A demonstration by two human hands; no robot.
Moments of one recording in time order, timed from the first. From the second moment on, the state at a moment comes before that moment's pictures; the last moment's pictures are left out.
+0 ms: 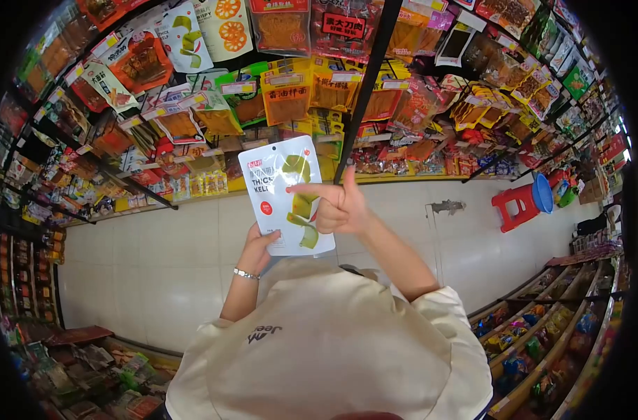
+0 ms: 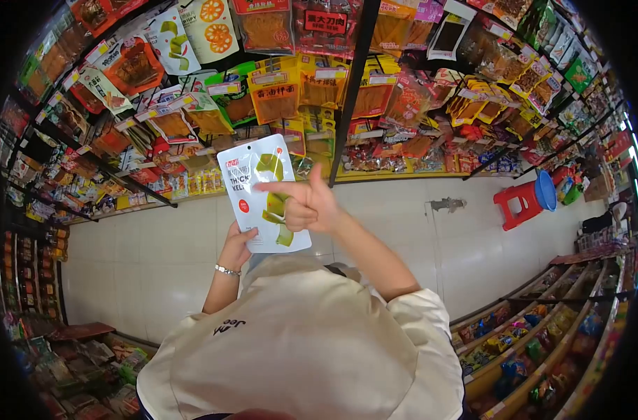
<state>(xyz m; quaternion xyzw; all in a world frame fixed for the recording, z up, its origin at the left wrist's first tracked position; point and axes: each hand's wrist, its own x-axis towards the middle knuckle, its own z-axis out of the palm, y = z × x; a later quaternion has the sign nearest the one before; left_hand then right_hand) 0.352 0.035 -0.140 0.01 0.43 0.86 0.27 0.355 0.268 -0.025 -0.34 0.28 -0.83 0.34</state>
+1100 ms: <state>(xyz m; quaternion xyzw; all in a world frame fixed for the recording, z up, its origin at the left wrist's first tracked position) 0.301 0.057 -0.121 -0.10 0.28 0.89 0.33 0.361 0.273 -0.058 -0.30 -0.04 -0.93 0.20</state>
